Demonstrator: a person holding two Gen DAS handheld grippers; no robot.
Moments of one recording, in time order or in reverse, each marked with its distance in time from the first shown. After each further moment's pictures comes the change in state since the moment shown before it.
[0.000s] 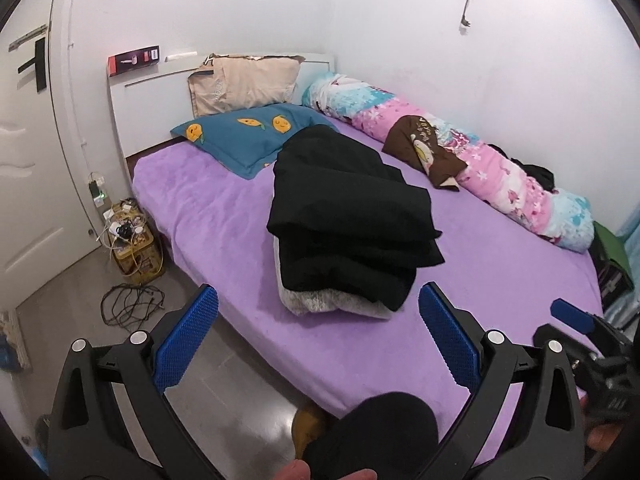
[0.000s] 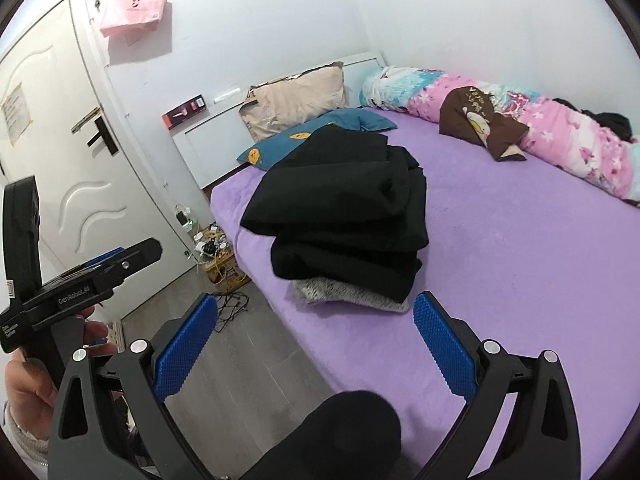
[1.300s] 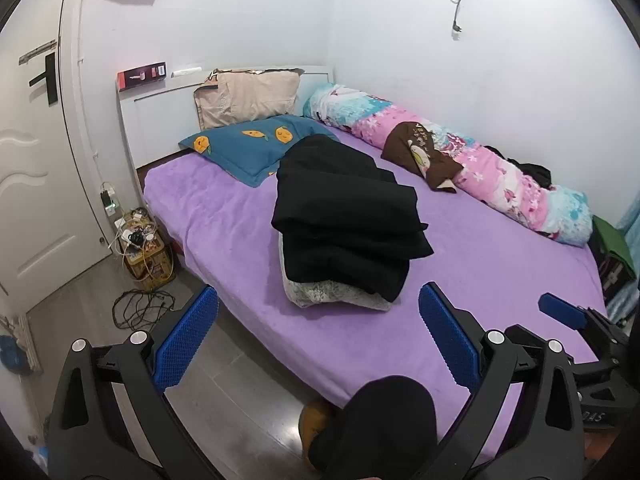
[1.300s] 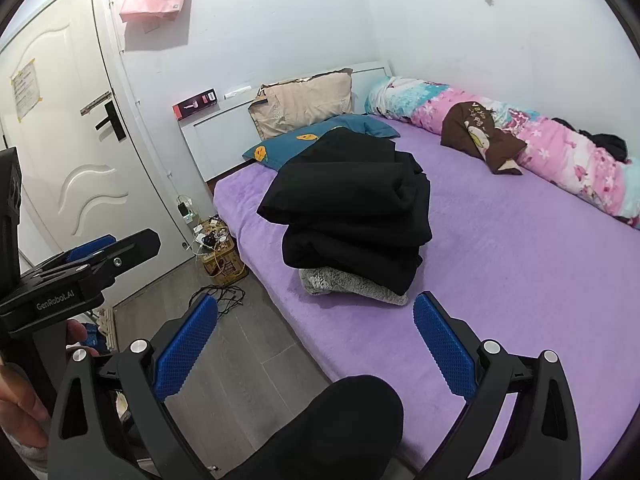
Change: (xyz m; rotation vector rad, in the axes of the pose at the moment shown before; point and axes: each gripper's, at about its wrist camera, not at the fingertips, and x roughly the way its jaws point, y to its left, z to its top) left arm -0.051 -0.014 -0.018 0.029 -0.038 0.023; right arm -0.035 0.024 -0.022 -0.045 -0.019 -0.028
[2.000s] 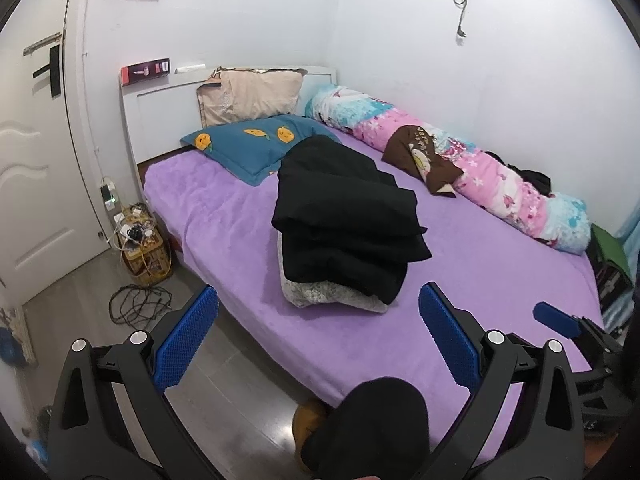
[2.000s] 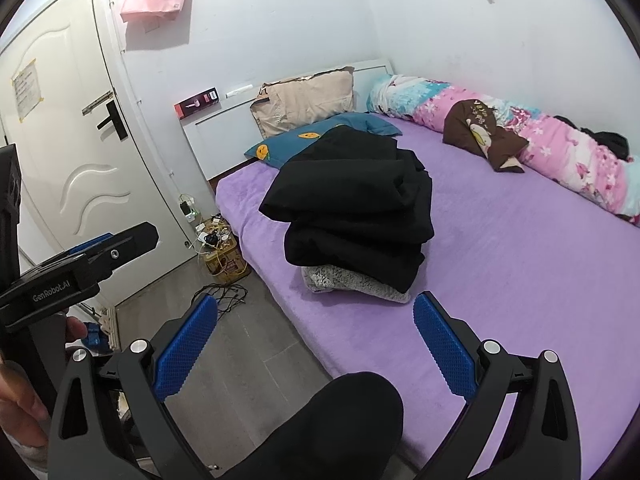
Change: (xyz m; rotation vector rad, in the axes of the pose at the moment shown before) left arm -0.001 -0.003 0.000 -0.024 -0.003 -0.004; right arm 0.000 0.008 0.001 -0.001 0.008 0.007
